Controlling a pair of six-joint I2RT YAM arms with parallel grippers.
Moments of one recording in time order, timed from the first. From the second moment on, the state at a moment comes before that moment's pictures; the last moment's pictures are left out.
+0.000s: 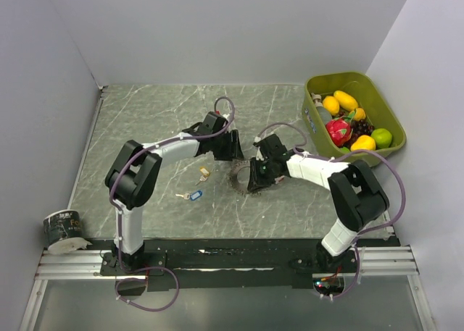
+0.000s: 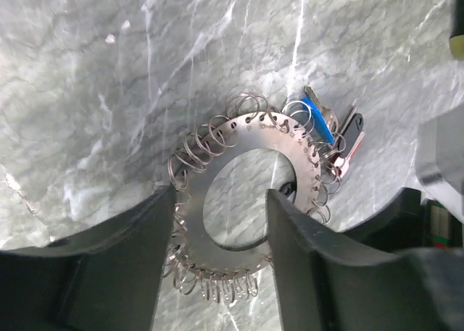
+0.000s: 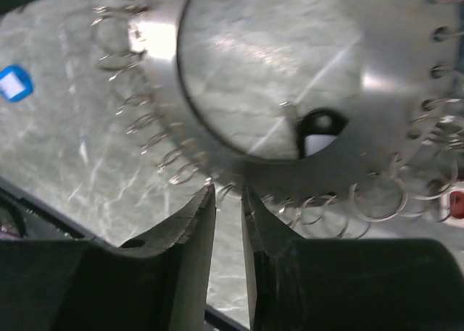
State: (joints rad) left arm -0.60 1.98 1.35 -0.21 0.29 -0.59; right arm 0.52 1.65 0.92 -0.37 -0.30 0.47
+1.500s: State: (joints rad) left arm -0.60 1.91 1.20 -0.14 0.35 -0.62; right arm 0.48 1.59 0.80 -0.35 -0.33 0.47
